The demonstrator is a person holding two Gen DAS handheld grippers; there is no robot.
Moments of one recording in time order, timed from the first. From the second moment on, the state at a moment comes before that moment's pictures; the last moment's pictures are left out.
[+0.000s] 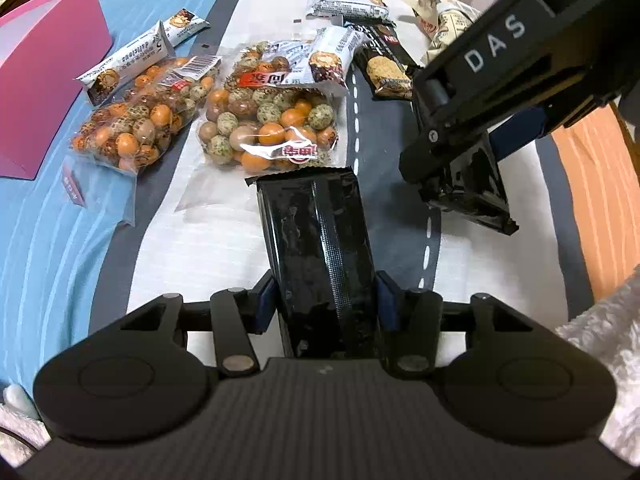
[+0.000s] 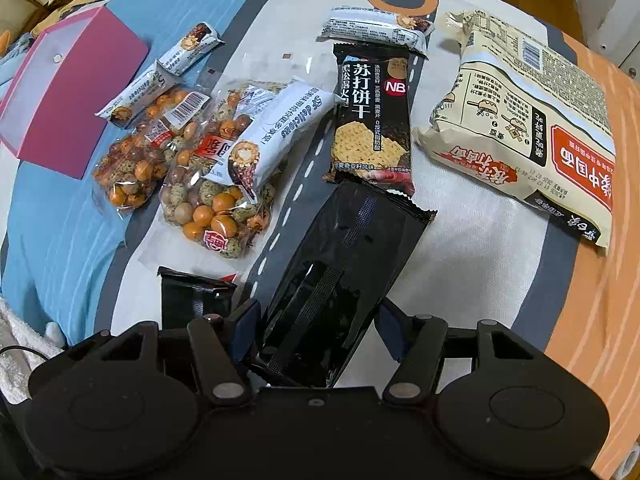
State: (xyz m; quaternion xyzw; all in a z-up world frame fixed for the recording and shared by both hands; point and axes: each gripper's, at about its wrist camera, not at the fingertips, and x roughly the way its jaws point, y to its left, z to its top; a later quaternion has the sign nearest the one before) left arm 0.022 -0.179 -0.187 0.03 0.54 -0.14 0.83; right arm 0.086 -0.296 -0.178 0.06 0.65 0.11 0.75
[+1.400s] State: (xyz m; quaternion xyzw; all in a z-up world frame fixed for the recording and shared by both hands) left arm 0.023 -0.050 -0.092 -0.04 0.54 -0.17 0.83; right arm 0.028 -0.215 -0.092 -0.06 0.57 0.19 0.79
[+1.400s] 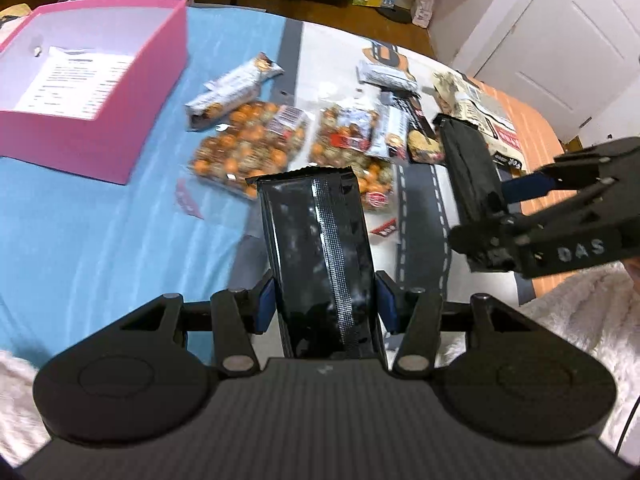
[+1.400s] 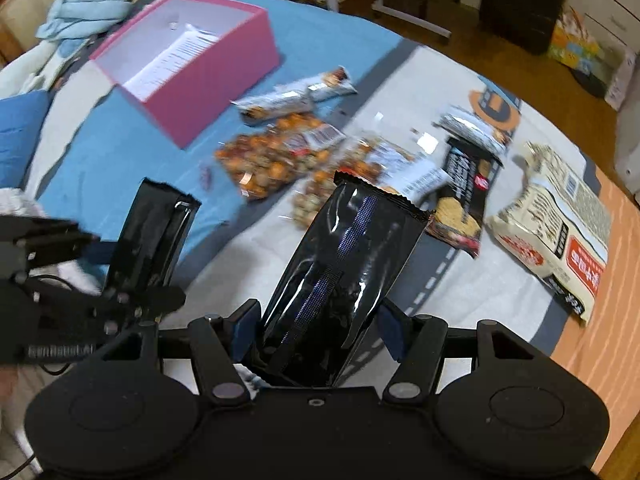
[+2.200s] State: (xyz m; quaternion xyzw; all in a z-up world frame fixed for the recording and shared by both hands) left arm 0.069 0.070 -0.034 -0.02 0.52 -0.16 0.84; right arm 0.074 -0.102 -0.091 -0.09 0.57 0.25 0.78
